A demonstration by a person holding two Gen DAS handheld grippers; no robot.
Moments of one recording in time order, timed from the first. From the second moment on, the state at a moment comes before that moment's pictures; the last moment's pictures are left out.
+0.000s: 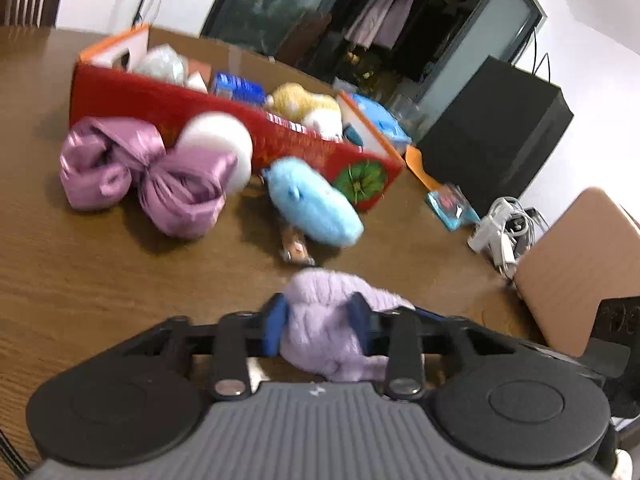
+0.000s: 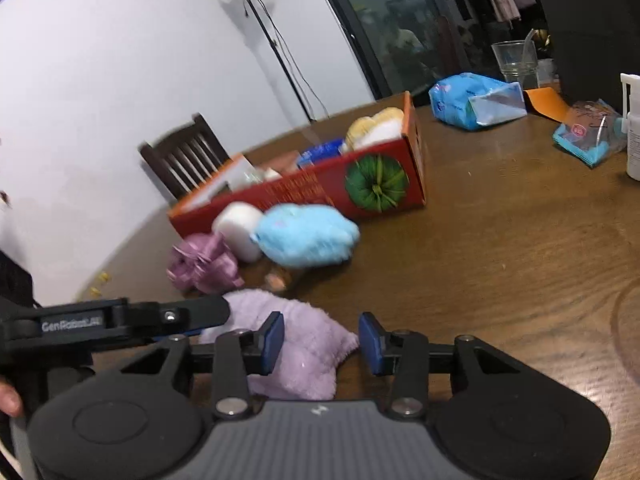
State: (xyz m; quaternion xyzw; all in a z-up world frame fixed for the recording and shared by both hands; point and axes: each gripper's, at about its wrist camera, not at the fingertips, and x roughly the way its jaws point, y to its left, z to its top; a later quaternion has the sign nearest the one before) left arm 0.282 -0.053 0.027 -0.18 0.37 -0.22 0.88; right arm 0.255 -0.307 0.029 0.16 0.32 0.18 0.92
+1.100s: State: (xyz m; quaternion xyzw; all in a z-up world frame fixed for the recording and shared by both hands) left arm 0.482 -0.095 0.051 -0.14 0.37 -0.25 0.88; right arm 0.439 -0.284 0.093 -0.03 0.30 0.11 0.95
